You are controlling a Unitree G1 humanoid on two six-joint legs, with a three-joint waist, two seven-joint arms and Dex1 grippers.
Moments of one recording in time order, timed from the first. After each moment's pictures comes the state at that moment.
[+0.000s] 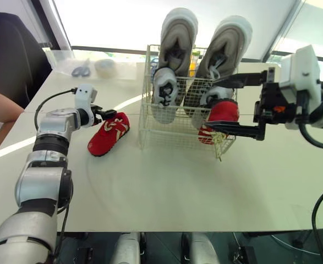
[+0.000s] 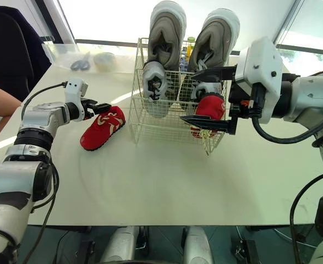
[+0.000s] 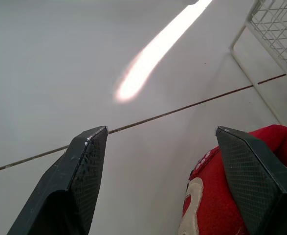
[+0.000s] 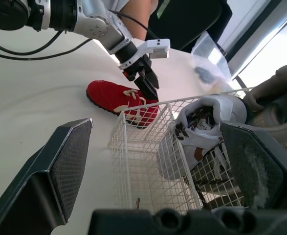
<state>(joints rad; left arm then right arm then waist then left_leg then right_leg) -1.06 0.56 0.07 1.00 -0.17 0.42 -0.69 -0.72 -1.03 -0.17 -0.50 0.76 0.76 0.97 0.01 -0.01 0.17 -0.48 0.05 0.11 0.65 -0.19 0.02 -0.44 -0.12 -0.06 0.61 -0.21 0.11</state>
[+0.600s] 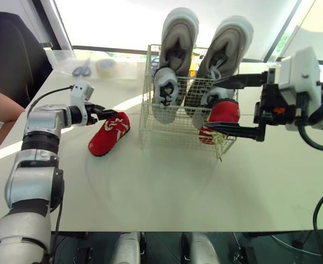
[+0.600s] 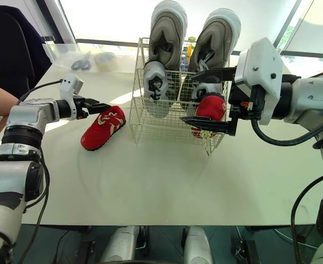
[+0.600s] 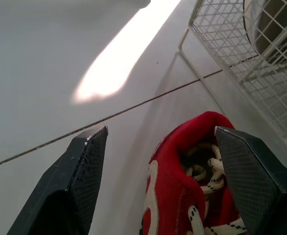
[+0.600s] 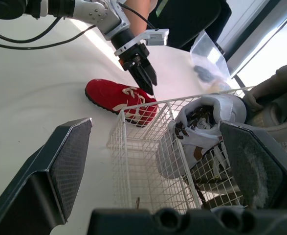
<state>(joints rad) -1.06 0.62 0.01 0.91 -0.14 0.54 -0.95 -0.71 -1.04 -0.17 -0.51 0.77 0.76 0.96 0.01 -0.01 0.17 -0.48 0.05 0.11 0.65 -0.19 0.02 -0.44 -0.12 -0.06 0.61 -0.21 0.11</state>
